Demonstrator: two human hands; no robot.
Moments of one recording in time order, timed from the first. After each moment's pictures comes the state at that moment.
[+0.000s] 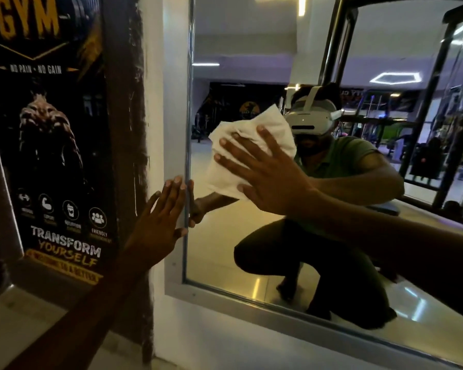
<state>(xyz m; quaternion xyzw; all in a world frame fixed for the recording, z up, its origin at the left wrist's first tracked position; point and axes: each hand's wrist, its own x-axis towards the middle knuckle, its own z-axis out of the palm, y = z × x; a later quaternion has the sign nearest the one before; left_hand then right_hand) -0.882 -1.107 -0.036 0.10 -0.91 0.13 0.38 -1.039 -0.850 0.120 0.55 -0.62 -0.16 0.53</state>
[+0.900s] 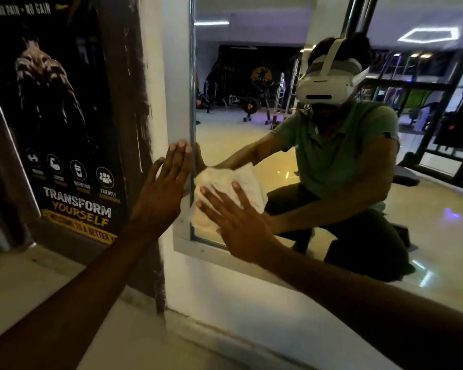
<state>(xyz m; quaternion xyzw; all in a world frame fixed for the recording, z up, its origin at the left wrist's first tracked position) -0.876 -1.087 -0.060 0.14 -0.89 0.17 0.39 -1.008 -0.895 -0.105 0.58 -0.67 -0.11 0.46</state>
